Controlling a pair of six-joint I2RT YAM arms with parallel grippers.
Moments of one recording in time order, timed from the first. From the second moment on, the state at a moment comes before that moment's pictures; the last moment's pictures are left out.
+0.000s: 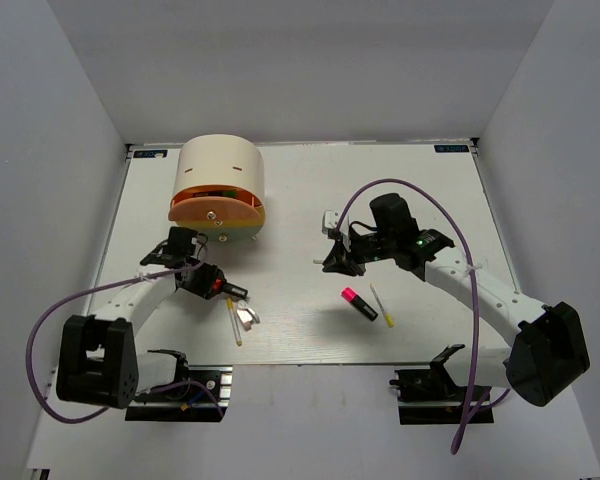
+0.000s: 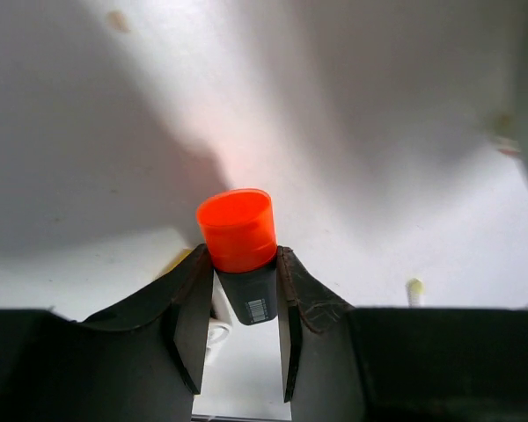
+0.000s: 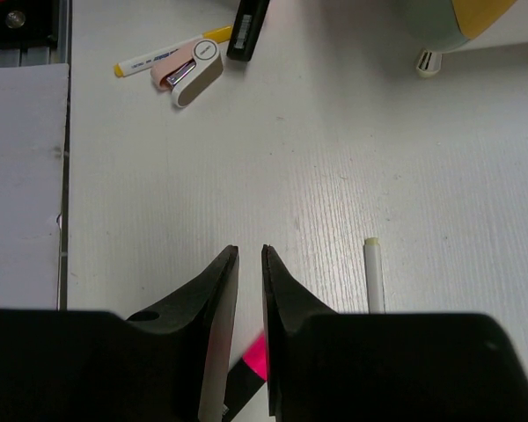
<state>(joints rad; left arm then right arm) -0.14 1.25 0.62 -0.55 0.06 -1.26 0.61 1.26 0.93 -0.36 -0.78 -0.56</state>
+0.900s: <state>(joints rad) -0.14 1.02 1.13 -0.29 0.40 -0.92 0.61 1.26 0.92 -0.37 -0.78 -0.57</state>
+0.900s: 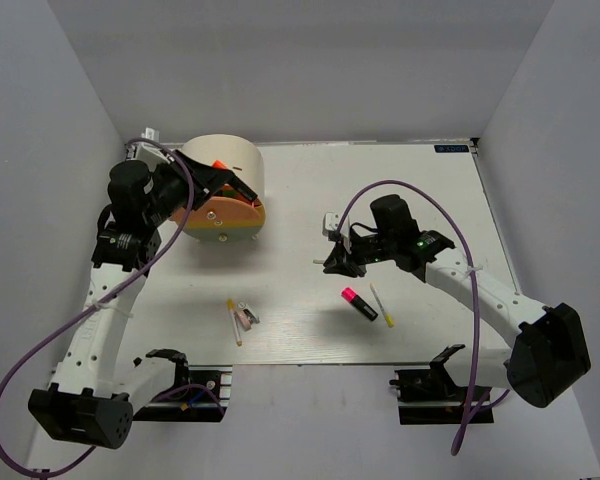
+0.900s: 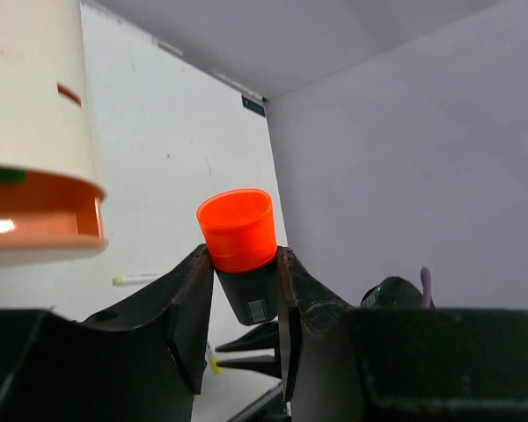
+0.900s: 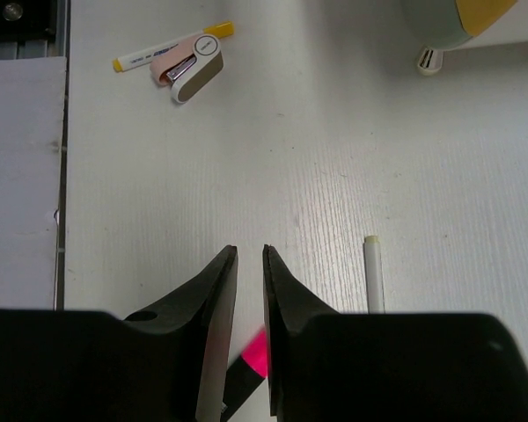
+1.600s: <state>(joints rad) -0.14 1.11 1.19 -0.31 -0.02 -0.82 0.61 1.23 0.90 -0.37 -0.77 -0.58</state>
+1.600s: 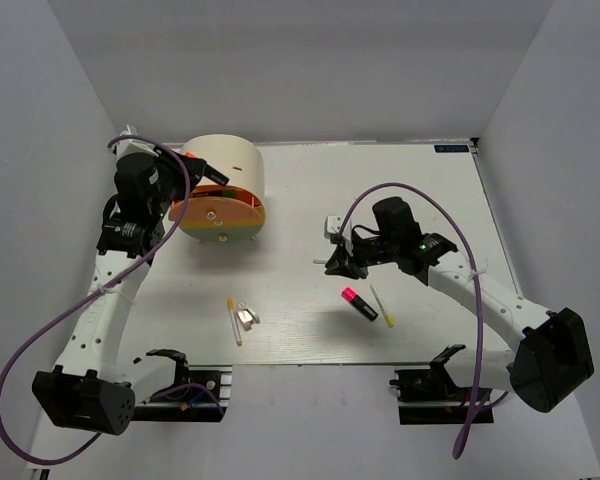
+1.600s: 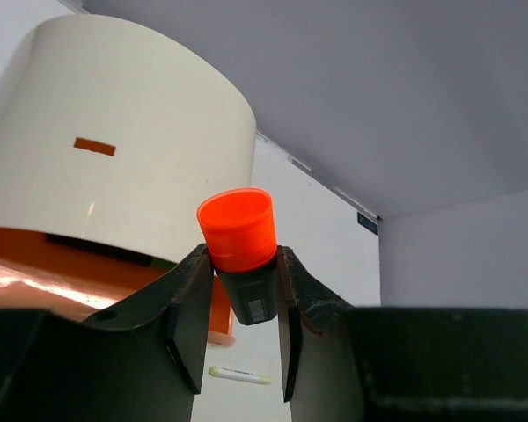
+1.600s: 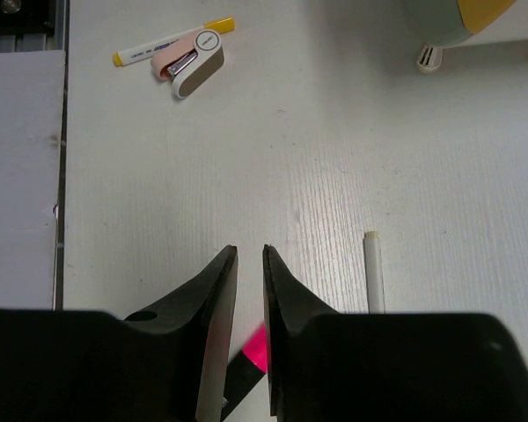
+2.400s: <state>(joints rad) -0.14 1.11 1.12 -0.36 -0.10 -0.73 0.61 1.23 0.90 -0.37 -0.75 -0.57</state>
